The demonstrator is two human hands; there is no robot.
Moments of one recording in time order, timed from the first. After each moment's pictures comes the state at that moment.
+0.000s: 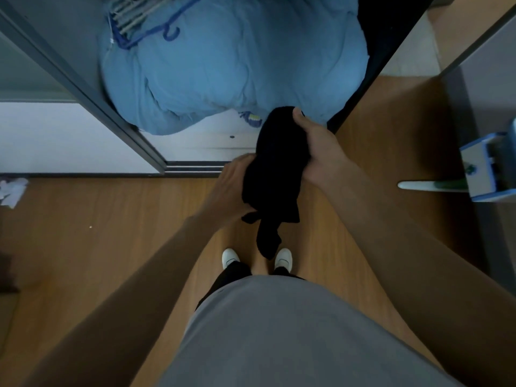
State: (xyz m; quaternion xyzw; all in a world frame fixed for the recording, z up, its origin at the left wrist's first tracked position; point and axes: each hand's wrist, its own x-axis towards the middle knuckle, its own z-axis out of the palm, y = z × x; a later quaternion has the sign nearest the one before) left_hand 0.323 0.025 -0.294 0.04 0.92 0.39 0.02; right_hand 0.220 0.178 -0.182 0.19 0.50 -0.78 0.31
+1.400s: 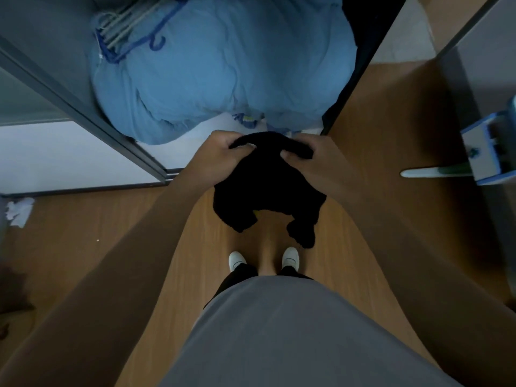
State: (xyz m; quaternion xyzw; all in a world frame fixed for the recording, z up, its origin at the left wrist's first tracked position) left_hand 0.265 0.020 -0.216 -0.08 0.82 0.56 0.08; right_hand 0.232 0.232 -0.200 -0.18 0.85 -0.47 0.17
